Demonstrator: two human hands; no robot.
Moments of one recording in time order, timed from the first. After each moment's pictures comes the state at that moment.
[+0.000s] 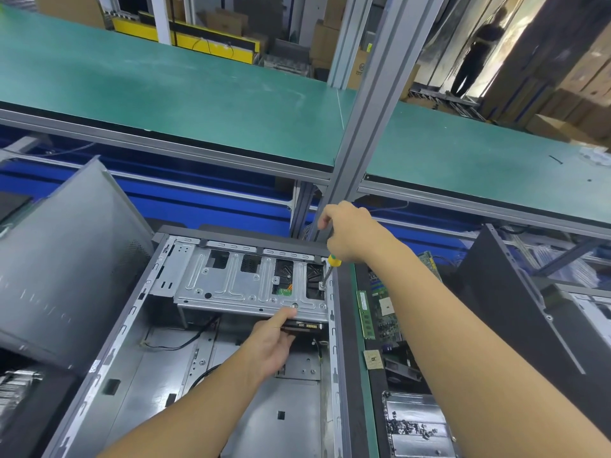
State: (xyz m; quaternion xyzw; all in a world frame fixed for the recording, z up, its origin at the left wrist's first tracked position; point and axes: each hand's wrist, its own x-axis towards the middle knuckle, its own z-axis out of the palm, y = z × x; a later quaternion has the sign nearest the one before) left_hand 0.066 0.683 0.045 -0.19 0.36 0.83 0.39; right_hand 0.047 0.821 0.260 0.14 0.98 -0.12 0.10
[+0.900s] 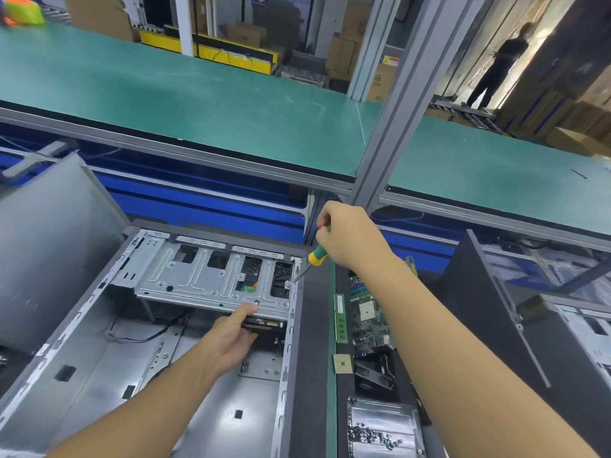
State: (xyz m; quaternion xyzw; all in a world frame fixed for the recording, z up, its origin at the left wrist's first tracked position) left_hand 0.010 0.584 0.026 -0.19 0.39 0.83 0.37; right_hand 0.033 0.768 0.263 0.12 0.98 -0.17 -0.03
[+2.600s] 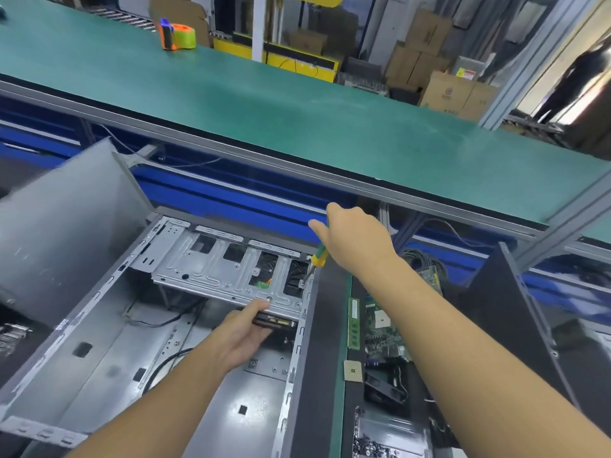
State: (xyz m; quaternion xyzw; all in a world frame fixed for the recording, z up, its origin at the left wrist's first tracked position) left_hand -0.174 0.201 0.035 -0.19 0.35 0.85 0.34; right_hand -0.176 0.376 0.240 0.05 1.00 -0.03 -0.03
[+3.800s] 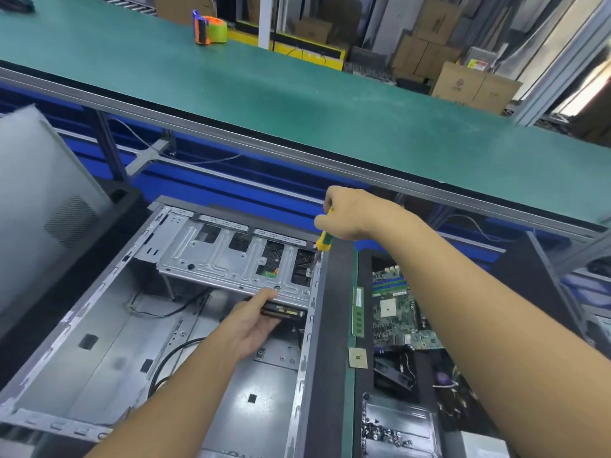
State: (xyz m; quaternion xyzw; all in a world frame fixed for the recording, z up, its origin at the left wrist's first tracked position) left_hand -0.234 0.068 0.037 -0.21 0.35 0.85 0.34; right_hand -0.257 0.233 0.267 0.09 0.98 -0.09 0.16
